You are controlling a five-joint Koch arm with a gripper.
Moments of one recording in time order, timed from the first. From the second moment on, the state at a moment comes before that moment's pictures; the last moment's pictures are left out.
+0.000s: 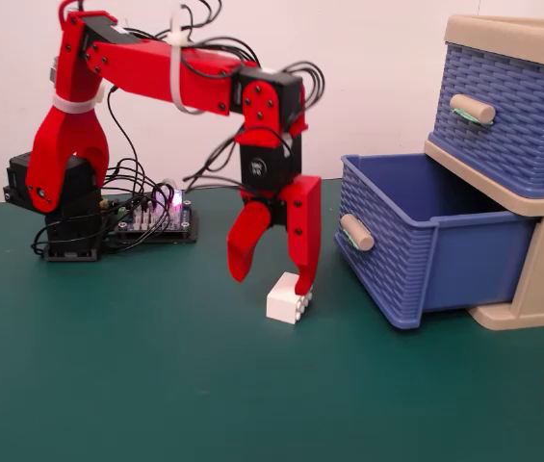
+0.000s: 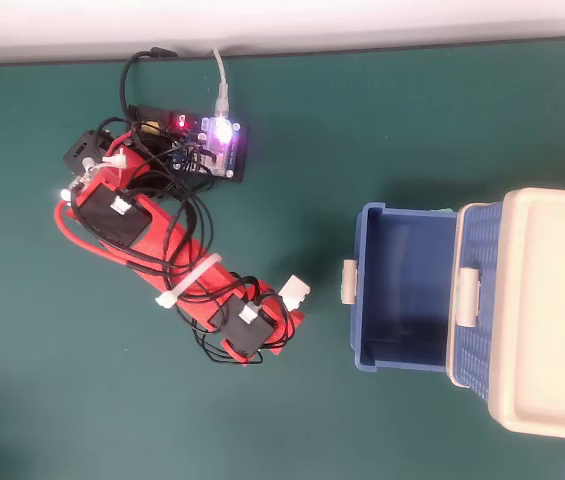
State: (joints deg) arm -59.6 68.1 66.4 83.6 171.3
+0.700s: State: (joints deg) arm -65.7 63.3 65.7 79.9 172.4
